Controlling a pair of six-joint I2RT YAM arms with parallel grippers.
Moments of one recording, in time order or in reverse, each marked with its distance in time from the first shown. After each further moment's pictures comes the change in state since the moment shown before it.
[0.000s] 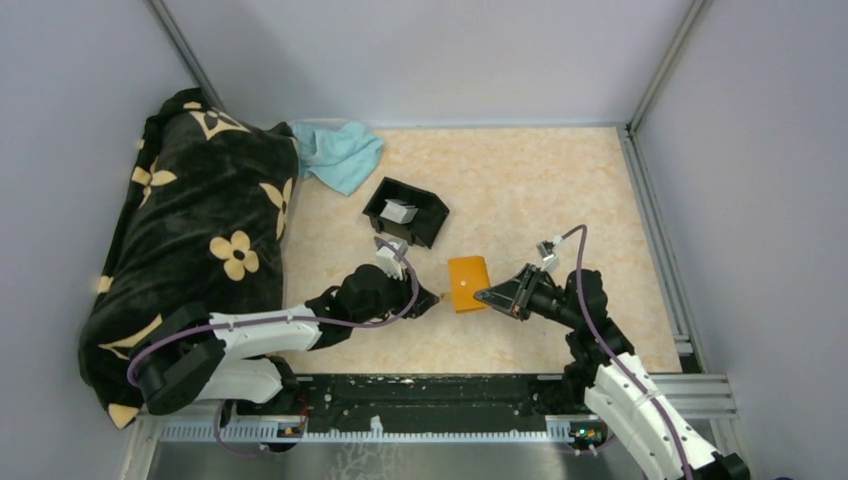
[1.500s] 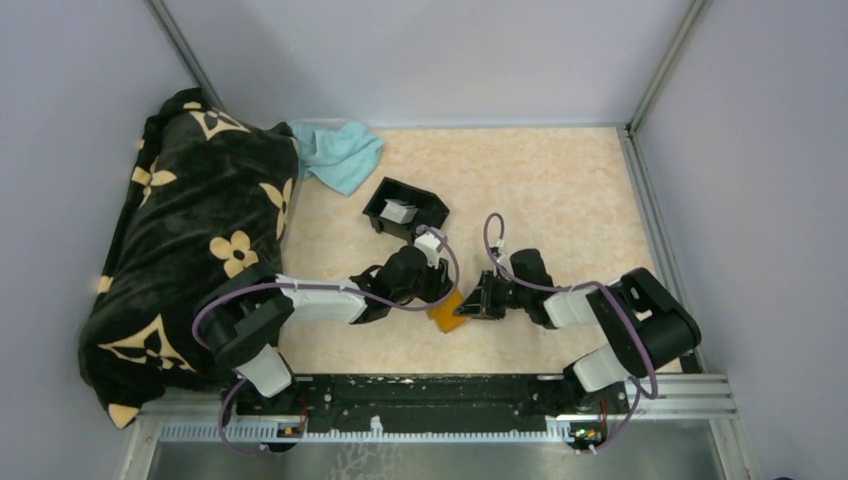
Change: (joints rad) left arm 0.000 0.354 0.262 -0.026 -0.064 0.249; right arm 0.114 0.958 0.072 0.406 -0.005 -0.338
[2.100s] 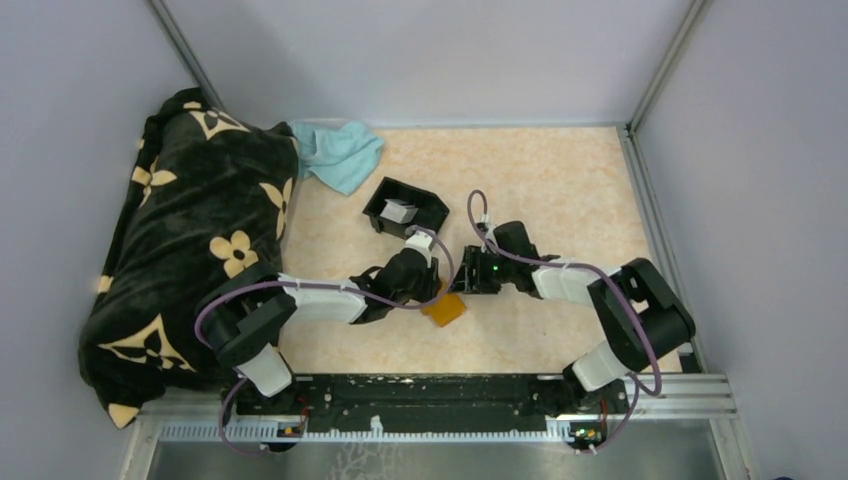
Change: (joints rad) left arm 0.007 0.015 -0.014 -0.068 -0.136 -0.068; right arm 0.035 0.083 0.299 -0.329 0.135 -0.219
